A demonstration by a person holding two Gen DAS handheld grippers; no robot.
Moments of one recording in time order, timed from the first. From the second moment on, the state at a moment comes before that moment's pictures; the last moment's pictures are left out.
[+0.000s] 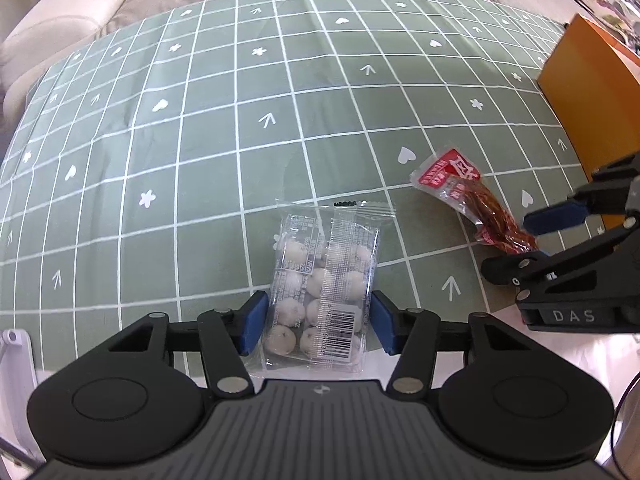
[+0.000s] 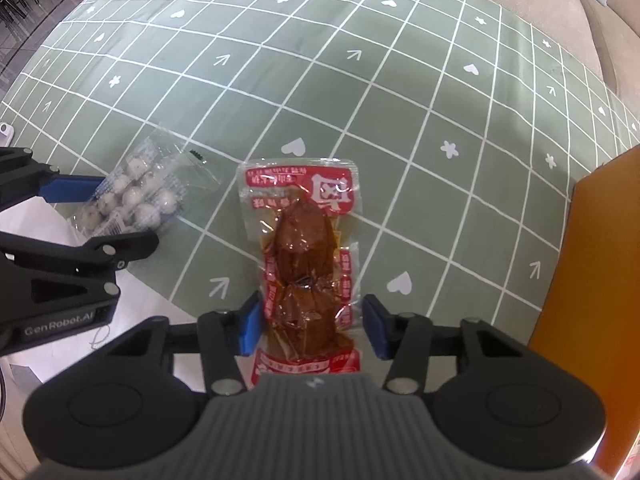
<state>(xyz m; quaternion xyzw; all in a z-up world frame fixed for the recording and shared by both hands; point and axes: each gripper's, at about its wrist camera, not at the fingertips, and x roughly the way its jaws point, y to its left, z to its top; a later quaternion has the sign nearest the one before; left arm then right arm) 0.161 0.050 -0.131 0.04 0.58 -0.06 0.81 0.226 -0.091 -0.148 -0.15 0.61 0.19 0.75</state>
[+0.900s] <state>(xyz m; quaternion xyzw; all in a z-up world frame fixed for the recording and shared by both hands) 0.142 -0.029 -0.040 0.13 0.54 -0.10 0.82 0.188 -0.147 -0.049 -0.18 0.59 0.24 0.75</state>
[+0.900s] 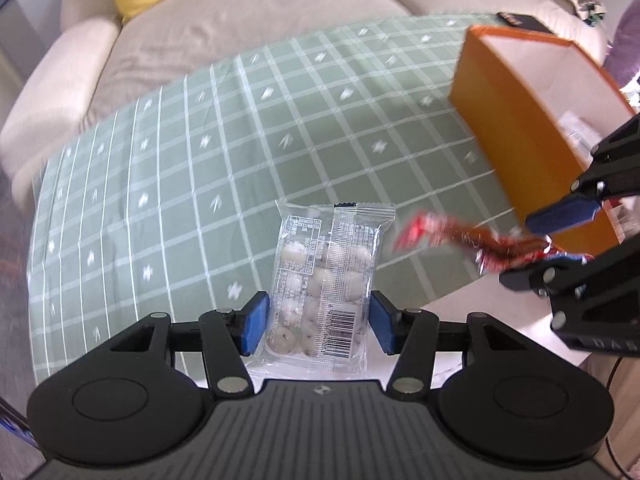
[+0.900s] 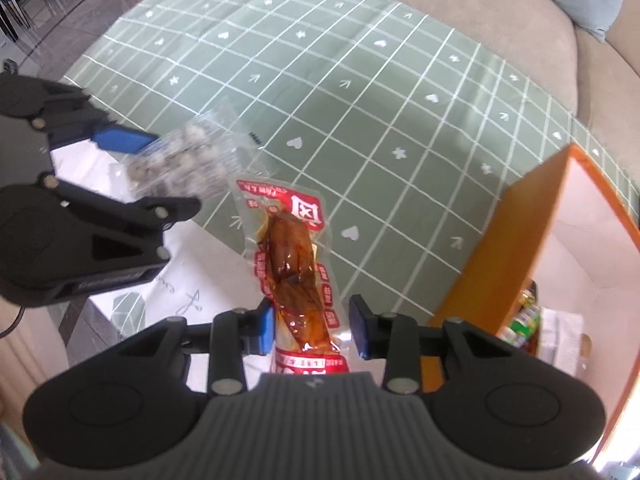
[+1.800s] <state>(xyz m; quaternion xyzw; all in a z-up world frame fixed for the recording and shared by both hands) 0.158 -0.241 -0.011 0.27 0.46 -0.29 0.79 0.175 -0.358 -0.024 -0.14 0.60 0.09 0.78</state>
